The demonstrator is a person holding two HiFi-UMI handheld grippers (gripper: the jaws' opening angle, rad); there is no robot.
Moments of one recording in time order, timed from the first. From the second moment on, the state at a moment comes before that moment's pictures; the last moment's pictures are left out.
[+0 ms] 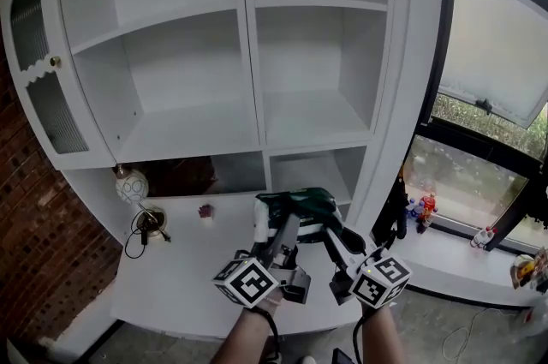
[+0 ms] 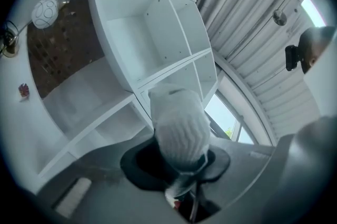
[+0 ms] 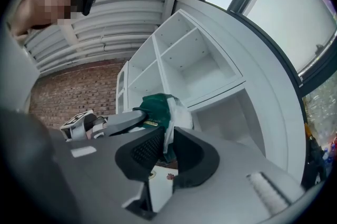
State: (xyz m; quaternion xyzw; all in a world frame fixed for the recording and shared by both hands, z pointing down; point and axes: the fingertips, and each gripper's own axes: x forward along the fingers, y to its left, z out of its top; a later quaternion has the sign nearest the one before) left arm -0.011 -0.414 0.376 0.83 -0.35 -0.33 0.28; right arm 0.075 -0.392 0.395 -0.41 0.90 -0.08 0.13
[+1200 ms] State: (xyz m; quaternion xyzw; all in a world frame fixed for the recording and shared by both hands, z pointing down) left arm -0.049 -0.445 0.368 0.87 -0.40 -0.24 0.14; right arm 0.094 -0.409 0.358 -0.43 0.87 -0.06 0.23
